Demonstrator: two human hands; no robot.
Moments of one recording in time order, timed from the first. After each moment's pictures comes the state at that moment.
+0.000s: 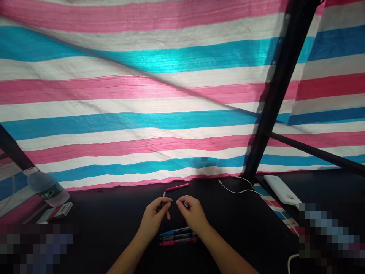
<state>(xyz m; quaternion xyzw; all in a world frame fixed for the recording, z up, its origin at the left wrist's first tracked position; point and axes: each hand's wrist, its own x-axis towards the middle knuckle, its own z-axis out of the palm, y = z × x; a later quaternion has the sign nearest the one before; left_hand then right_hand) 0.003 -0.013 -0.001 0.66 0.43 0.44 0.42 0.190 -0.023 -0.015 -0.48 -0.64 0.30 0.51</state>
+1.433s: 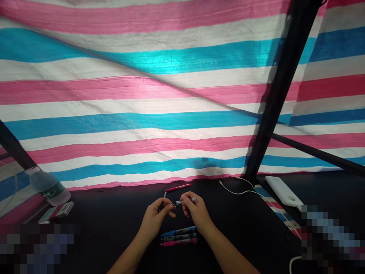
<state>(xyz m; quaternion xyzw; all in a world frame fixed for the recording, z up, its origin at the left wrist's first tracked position) 0.006 -0.014 -0.003 0.64 0.41 0.44 0.47 0.190 -0.018 -0.014 -0.40 -0.47 0.52 0.59</state>
